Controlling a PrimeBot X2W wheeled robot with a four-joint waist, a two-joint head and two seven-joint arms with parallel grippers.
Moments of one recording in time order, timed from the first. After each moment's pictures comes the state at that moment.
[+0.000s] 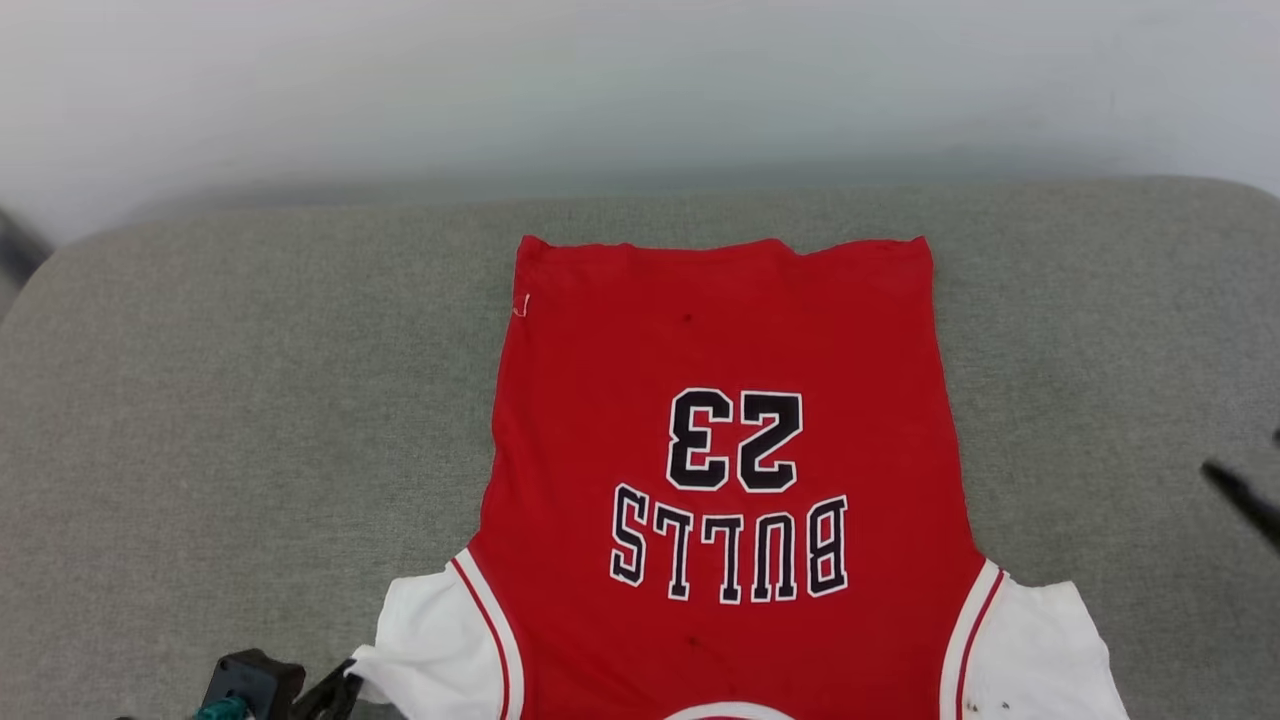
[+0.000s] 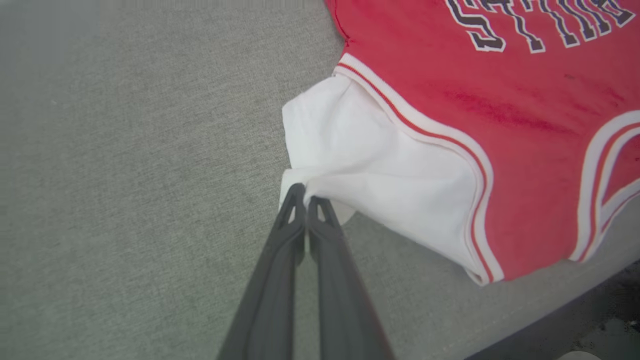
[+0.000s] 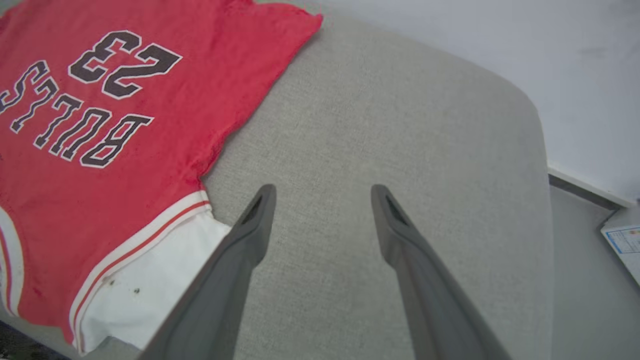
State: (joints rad) left arm -0.17 0.94 -1.04 -0.02 -0.97 0.34 -0.16; right arm -0.10 -0.93 0.32 0.02 0.75 0.13 0.30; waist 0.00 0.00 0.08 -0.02
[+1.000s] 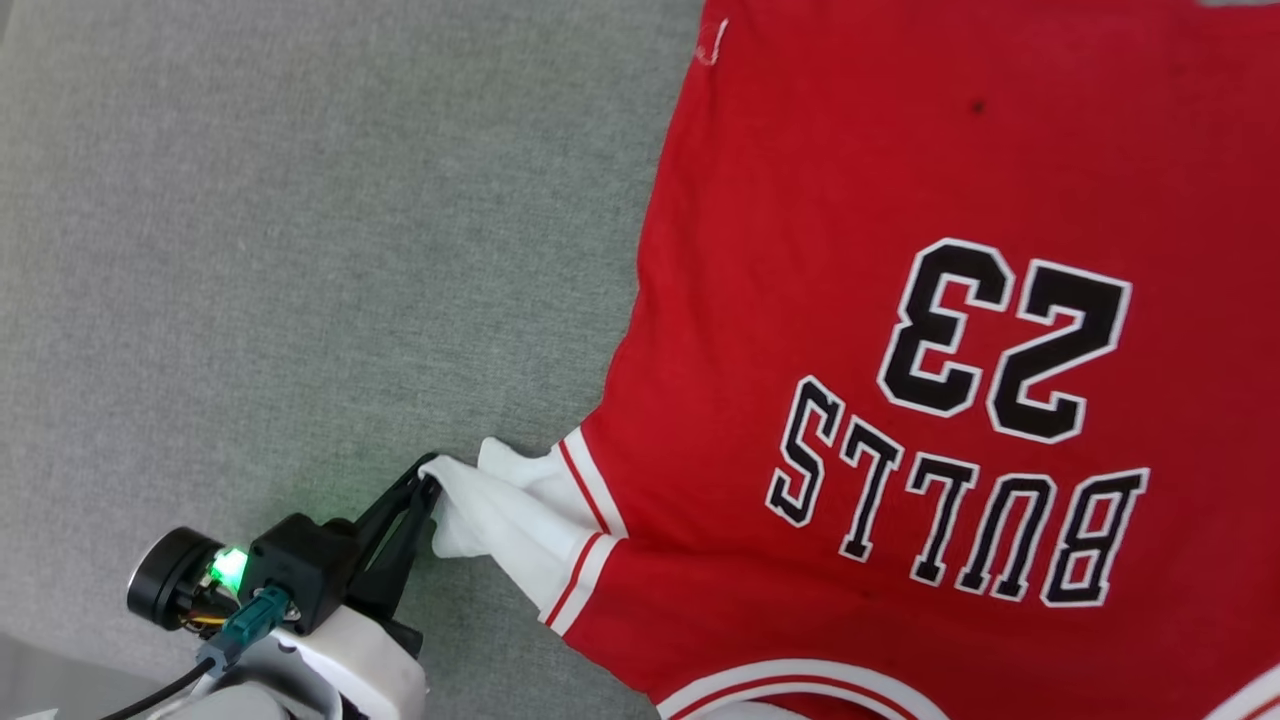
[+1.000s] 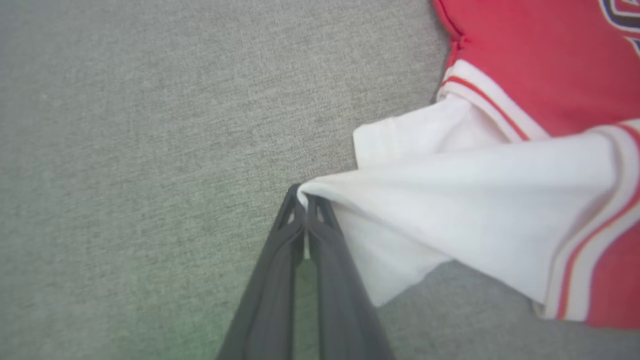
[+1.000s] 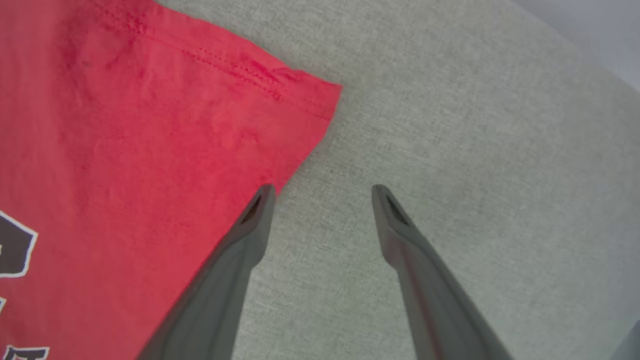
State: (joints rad) left arm -0.39 0.89 -0.98 -0.19 -0.78 0.42 -0.21; right arm -1.03 -0.89 0.34 0.23 0.75 0.13 1.23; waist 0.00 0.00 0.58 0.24
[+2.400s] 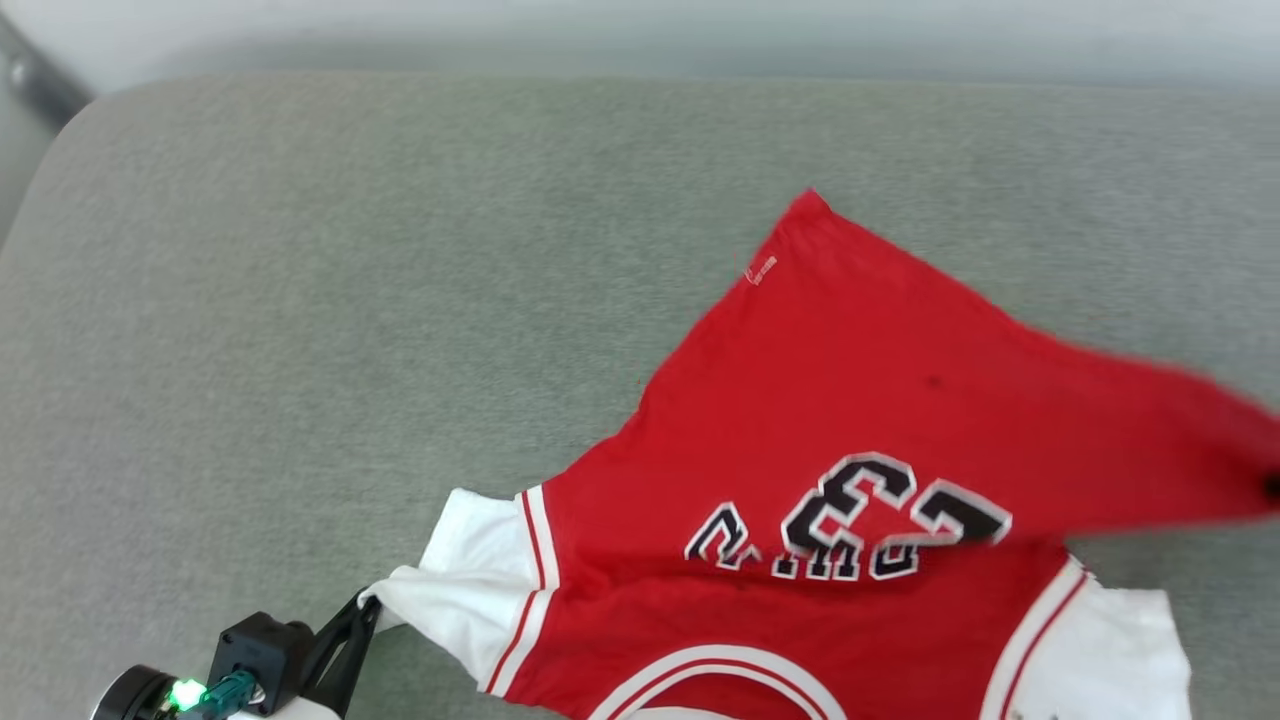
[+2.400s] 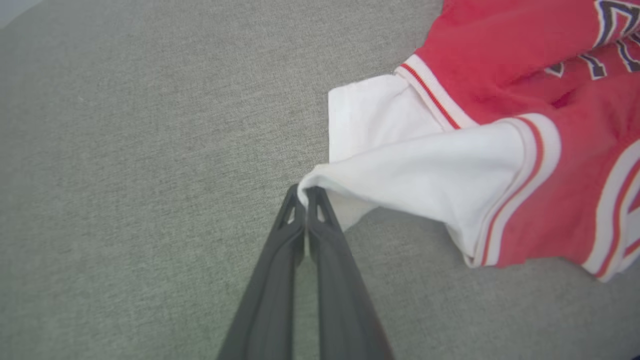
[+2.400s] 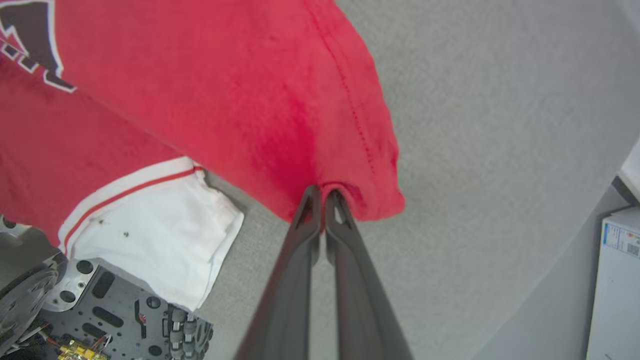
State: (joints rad) left arm -0.23 0.90 -0.99 -0.06 -0.88 0.40 -0.24; right arm -0.52 -1.13 0.54 -0.11 0.93 0.13 0.89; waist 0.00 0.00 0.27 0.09
